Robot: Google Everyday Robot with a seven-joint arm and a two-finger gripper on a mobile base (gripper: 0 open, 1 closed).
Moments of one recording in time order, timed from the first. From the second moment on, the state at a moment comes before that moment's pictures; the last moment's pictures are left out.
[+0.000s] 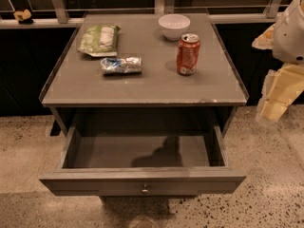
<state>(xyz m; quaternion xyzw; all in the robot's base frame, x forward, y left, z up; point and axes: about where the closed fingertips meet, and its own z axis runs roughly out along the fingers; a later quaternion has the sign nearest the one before) 0.438 -0.217 0.977 -0.60 0.78 -0.04 0.16</state>
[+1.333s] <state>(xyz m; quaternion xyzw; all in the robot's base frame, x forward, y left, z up) 0.485 -0.178 0.989 -0.63 0.75 -0.05 0.20</state>
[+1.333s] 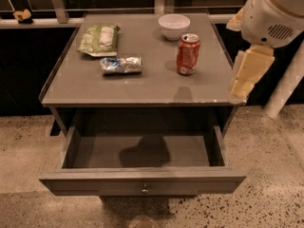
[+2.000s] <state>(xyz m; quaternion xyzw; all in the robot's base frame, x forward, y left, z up) 0.537 -0.167 0.994 -0.61 0.76 -0.01 0.25</state>
